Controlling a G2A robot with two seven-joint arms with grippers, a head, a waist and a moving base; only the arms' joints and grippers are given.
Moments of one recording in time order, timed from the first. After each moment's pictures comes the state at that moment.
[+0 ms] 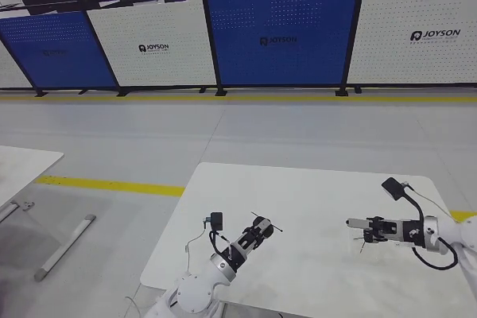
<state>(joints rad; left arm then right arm) 1.64 -1.22 -1.19 -1.81 -0.06 -0.18 -0.12 -1.00 -0.96 1.23 -1.43 0.09 -0.07 1.30</state>
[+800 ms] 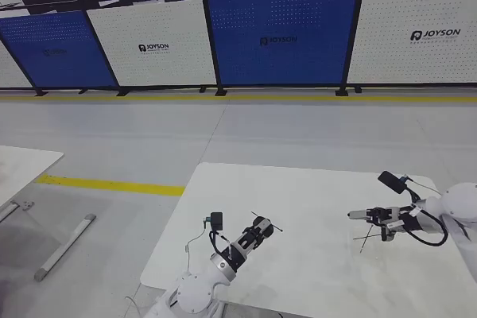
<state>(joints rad) 1.64 -1.22 -1.19 -1.81 -0.06 -0.18 -0.12 -0.77 -0.96 1.05 -1.33 -0.15 0.27 1.39</state>
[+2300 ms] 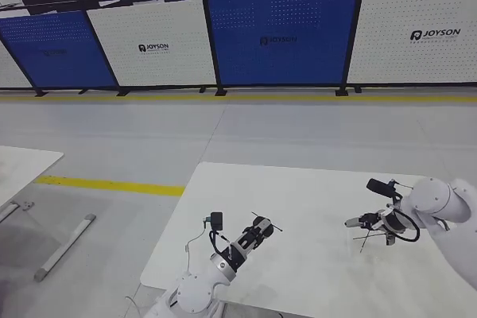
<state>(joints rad) 1.64 -1.22 -1.19 -1.81 -0.06 -0.18 -0.12 -0.61 -1.00 0.77 -1.17 -0.30 0.34 1.39</state>
